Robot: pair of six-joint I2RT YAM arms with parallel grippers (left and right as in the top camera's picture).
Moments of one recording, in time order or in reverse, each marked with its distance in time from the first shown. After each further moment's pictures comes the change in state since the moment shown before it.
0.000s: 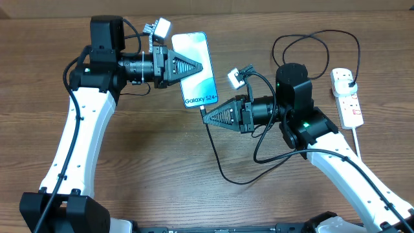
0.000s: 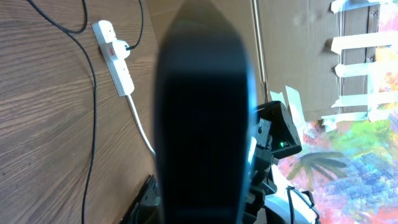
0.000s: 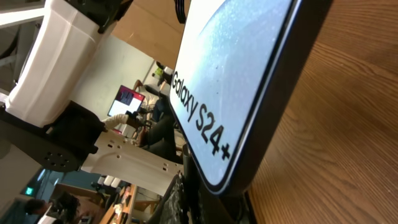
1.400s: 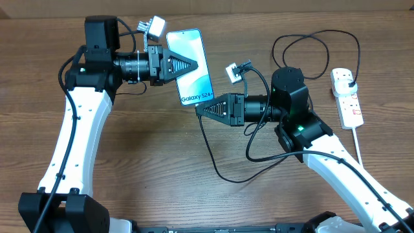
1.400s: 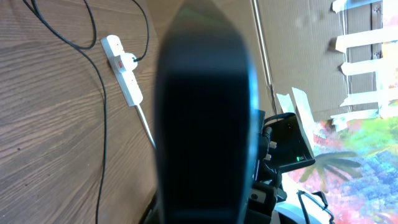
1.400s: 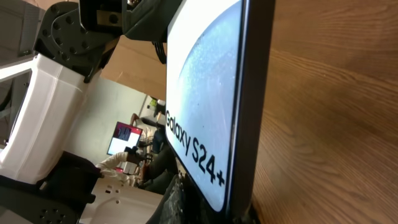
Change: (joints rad) left arm 0.023 0.000 0.001 -0.010 -0.005 0.076; right arm 0.047 0.000 -0.015 0.123 0.191 0.234
